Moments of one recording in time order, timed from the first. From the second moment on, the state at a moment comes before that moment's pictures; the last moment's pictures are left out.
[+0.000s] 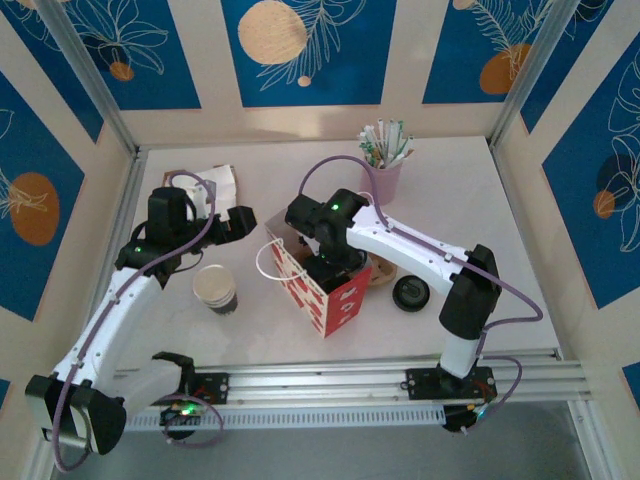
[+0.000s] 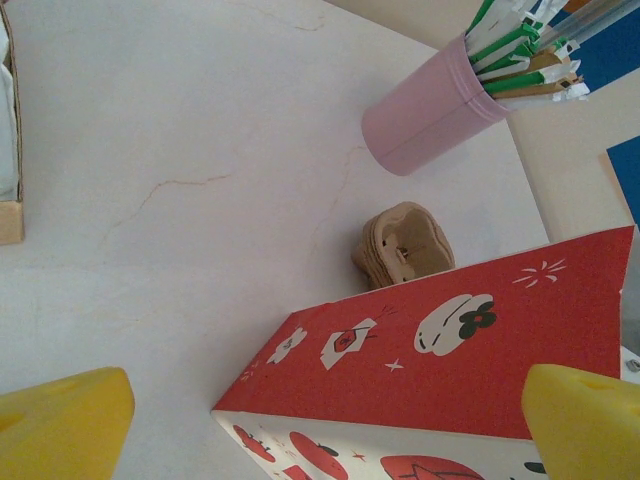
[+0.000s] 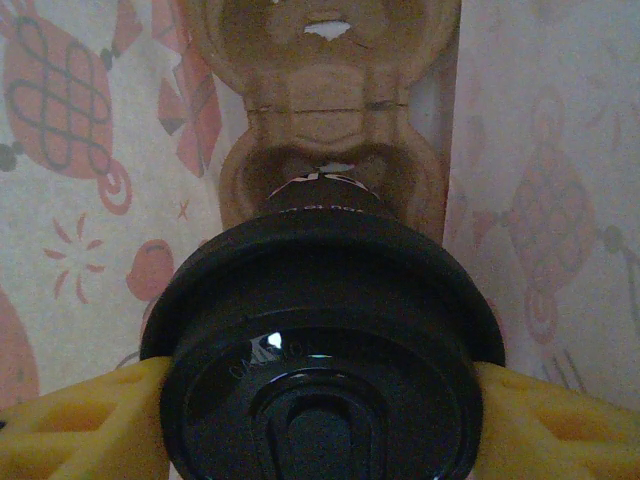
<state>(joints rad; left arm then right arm) -0.21 1.04 0.95 -0.51 0.42 -0.49 0.93 1.79 1.71 -1.46 -0.05 0.36</state>
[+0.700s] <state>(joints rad) -0.21 1.04 0.94 -0.51 0.42 -0.49 0.92 1.79 1.67 -1.40 -0.05 0.35</state>
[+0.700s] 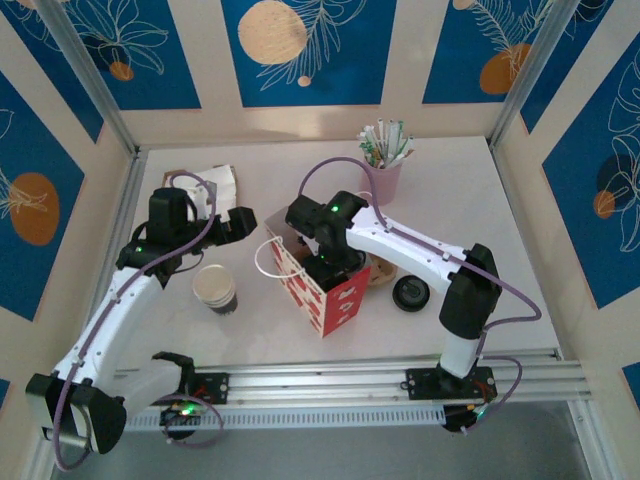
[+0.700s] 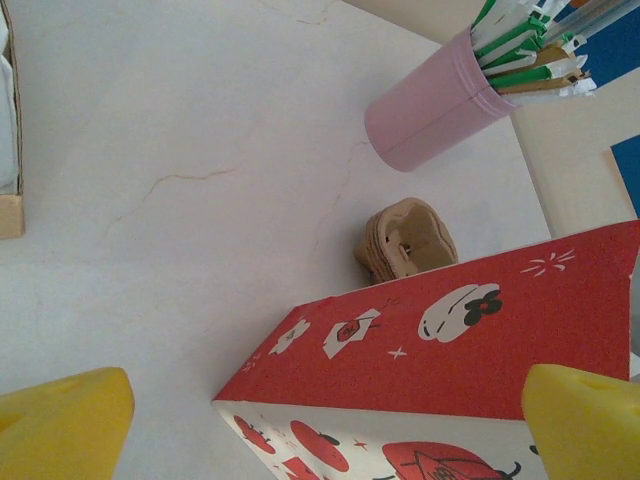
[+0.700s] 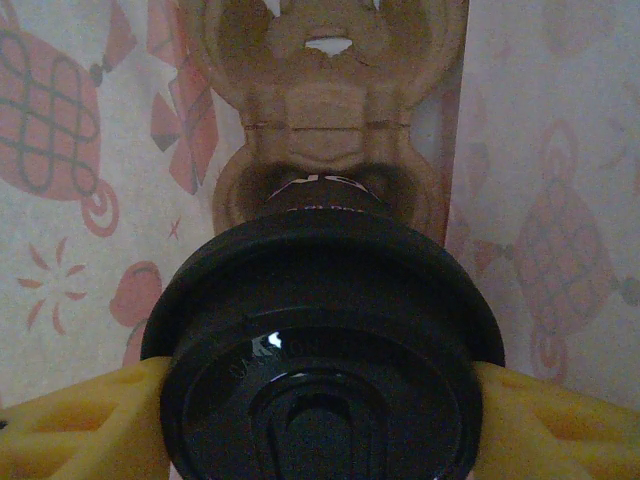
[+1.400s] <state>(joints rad) -0.21 1.04 0.94 -0.51 0.42 -0.49 0.91 1.79 1.66 -1.39 -0.05 0.35</state>
